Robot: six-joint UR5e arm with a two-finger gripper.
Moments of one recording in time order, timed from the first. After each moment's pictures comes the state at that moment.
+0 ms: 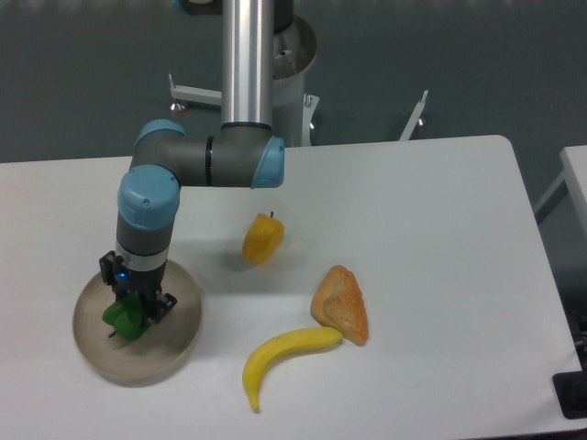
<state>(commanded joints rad) 1.82 -2.15 -1.47 -0.87 1.30 0.57</state>
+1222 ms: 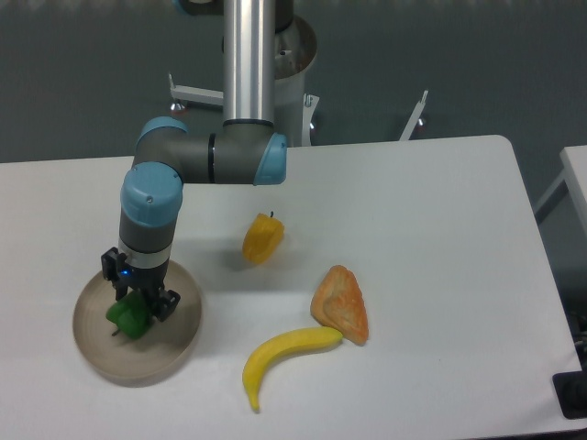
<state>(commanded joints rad) 1.84 -2.10 -1.48 -0.88 1.30 0.56</state>
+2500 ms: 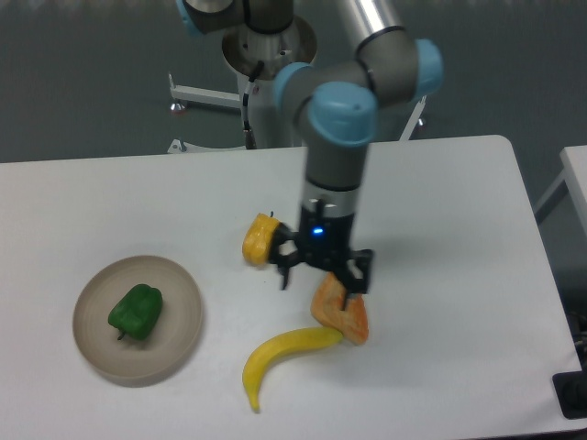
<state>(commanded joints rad) 2.33 -2.01 -1.40 -0.89 1.36 1.05</state>
